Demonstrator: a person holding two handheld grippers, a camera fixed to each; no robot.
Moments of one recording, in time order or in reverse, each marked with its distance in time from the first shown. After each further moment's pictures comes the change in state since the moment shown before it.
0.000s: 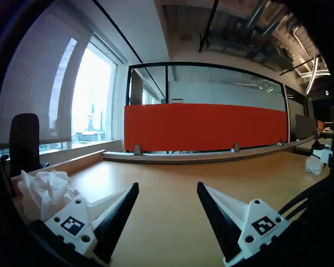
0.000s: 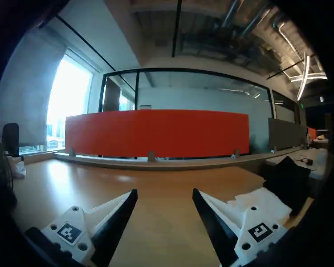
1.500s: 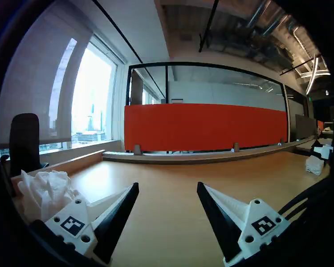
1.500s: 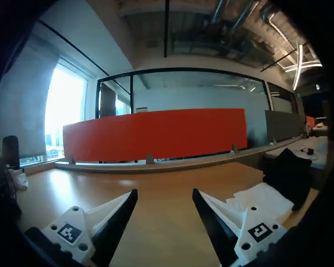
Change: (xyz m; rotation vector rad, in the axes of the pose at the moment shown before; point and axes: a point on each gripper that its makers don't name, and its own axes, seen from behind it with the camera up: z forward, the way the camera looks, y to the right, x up) left arm -0.001 0.001 0.001 0.000 0.000 0.000; right arm 0.003 0.015 0.001 -0.006 0.007 0.076
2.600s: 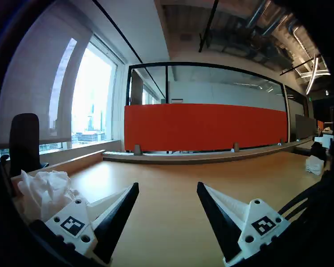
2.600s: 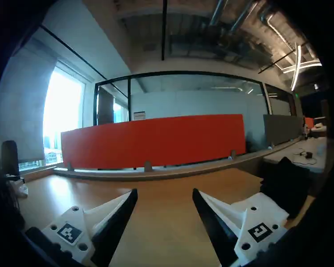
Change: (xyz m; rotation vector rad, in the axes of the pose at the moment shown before) left arm 0.000 0.000 0.001 0.000 0.000 0.000; right arm 0.030 0.004 0.003 -0.017 0.017 0.016
